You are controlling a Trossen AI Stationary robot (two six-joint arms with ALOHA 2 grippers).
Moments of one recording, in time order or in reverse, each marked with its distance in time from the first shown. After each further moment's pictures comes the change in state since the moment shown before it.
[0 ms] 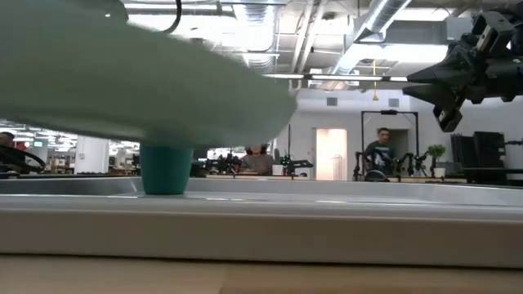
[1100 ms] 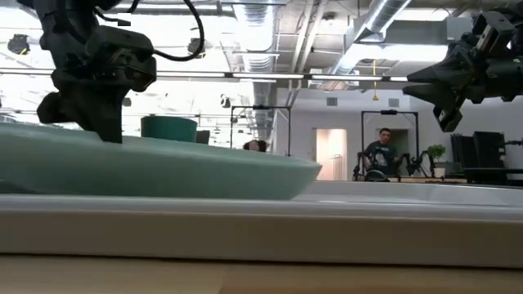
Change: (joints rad) left arm 0.052 0.138 0.000 0.097 -0.056 0.062; right arm 0.000 0.002 0.000 0.002 -0.001 0.000
